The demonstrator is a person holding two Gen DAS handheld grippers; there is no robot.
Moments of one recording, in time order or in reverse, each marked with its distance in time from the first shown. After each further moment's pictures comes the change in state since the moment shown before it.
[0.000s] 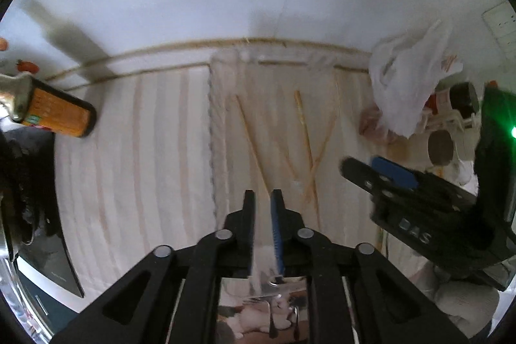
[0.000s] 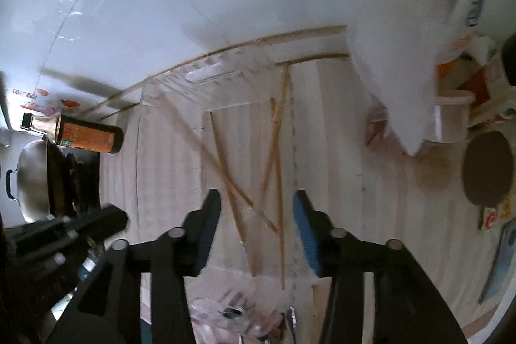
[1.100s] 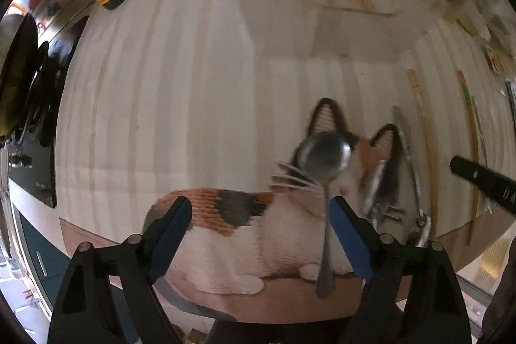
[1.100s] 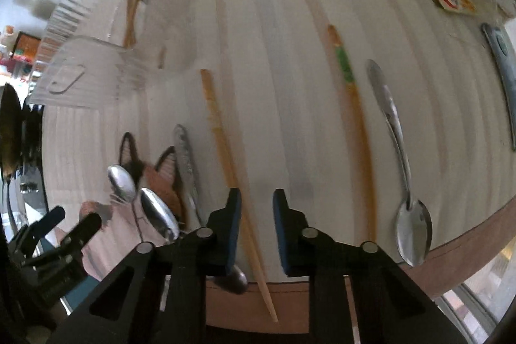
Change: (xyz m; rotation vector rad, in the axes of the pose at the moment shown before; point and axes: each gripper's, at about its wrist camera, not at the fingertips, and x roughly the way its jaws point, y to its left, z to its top) left arm 0.099 -0.006 -0.211 0.022 0.010 0.220; right arm 0.032 -0.101 -0.219 0.166 0.055 -0.141
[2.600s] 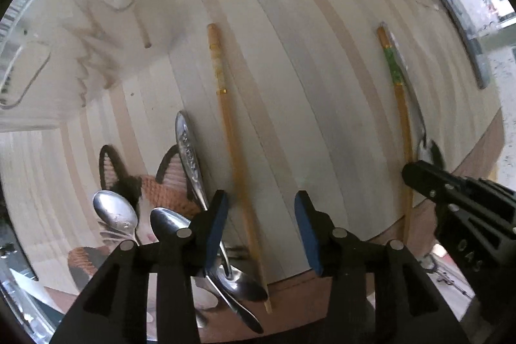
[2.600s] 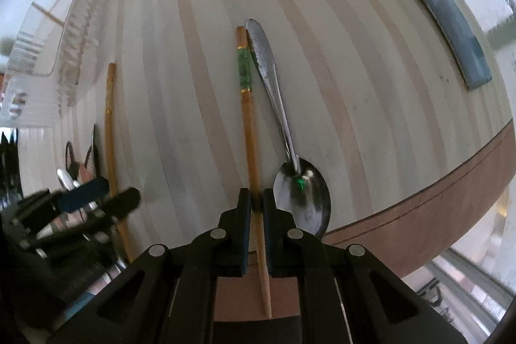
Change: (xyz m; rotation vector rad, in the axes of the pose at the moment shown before) left arm 0.036 -0.133 0.035 0.334 0.123 -0.132; right arm -0.010 -0.081 -0.030 0.130 0.022 -0.073
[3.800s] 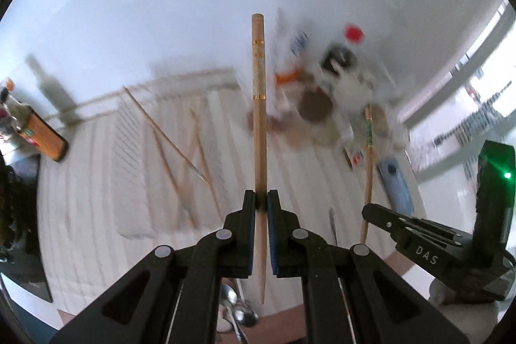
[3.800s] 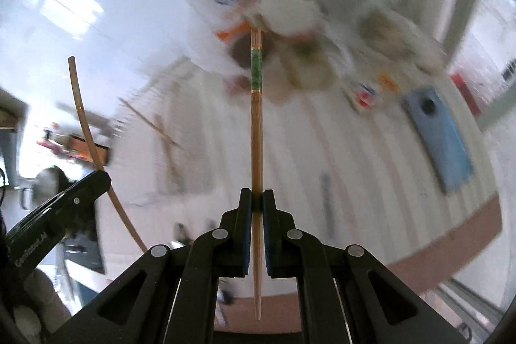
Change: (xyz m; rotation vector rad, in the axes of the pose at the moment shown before) left arm -0.238 0.039 0.035 -0.150 -0.491 -0.098; right arm -0.170 0.046 0.080 -0.060 -0.289 0.281
